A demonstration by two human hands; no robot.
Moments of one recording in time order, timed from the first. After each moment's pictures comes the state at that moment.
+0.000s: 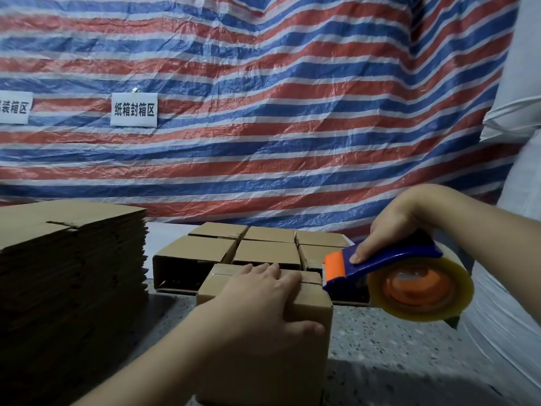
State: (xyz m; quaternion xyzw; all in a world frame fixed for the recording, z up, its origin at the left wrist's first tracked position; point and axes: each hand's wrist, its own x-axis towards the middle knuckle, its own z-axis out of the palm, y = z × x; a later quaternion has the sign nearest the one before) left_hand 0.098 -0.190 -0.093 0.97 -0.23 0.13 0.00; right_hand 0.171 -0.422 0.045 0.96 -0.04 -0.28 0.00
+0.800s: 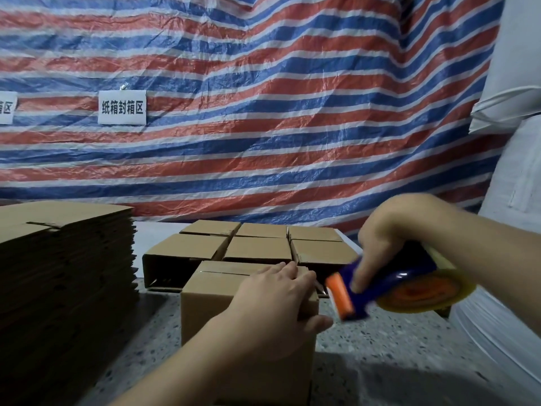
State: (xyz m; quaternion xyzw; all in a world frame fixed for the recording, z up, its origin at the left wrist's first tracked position) left_hand 0.098 -0.224 -0.109 0.94 -0.26 0.23 0.02; right_hand 0.163 -0.415 0.015 0.96 -0.03 -0.20 0.18
